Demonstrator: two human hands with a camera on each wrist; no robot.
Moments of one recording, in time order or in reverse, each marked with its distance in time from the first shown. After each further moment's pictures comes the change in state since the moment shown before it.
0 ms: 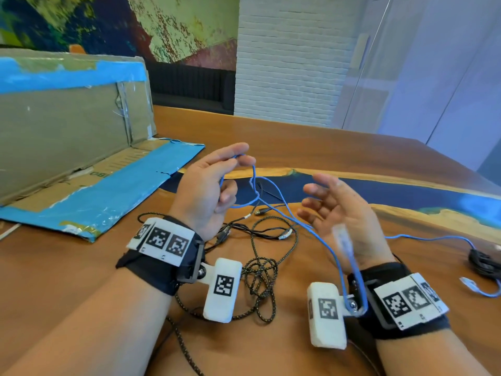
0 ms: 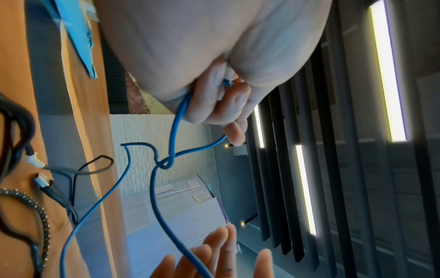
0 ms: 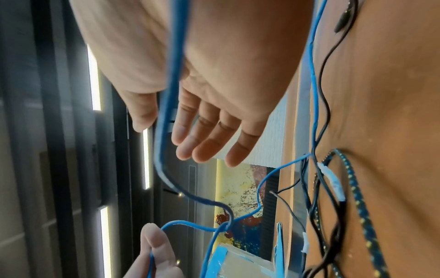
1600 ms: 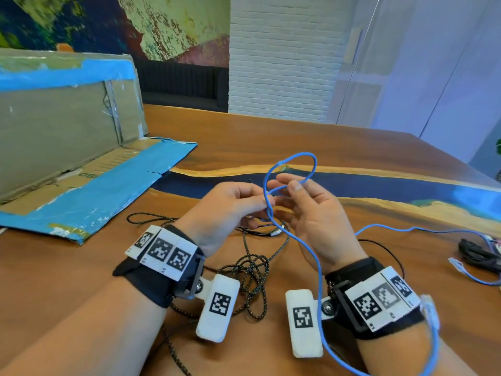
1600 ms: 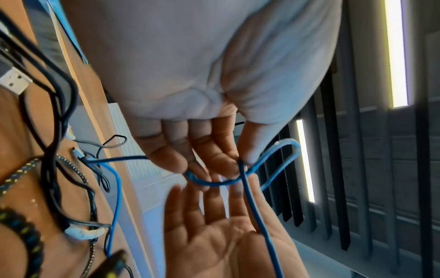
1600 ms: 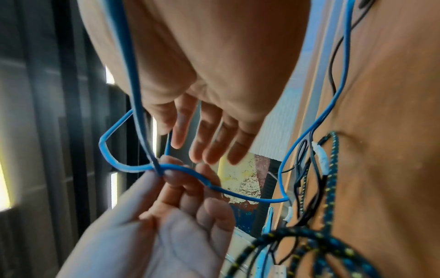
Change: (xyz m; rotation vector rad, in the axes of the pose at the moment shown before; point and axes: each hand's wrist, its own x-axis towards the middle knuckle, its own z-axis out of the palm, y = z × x) left_hand -0.010 -0.028 0.015 0.449 -0.283 -0.147; right_hand -0.007 0.013 0.020 -0.185 -0.120 -0.020
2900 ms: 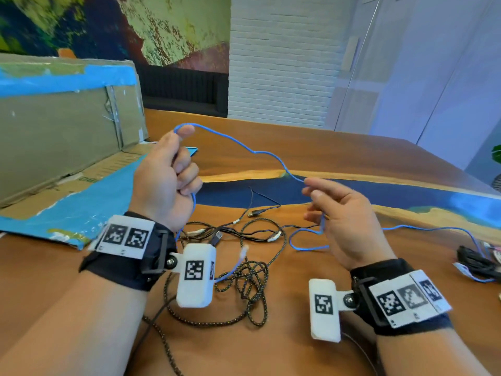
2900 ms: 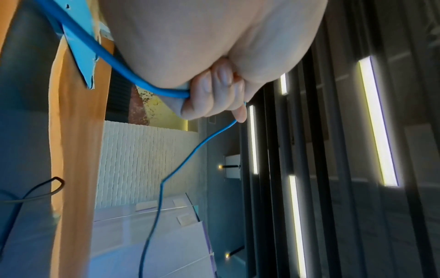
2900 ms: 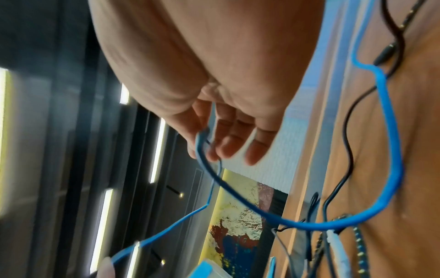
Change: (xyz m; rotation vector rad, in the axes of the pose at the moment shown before) left_hand 0.001 0.030 -0.058 -0.574 0.419 0.278; right_hand 0.008 -0.018 -0.036 -0.308 0.216 -0.033
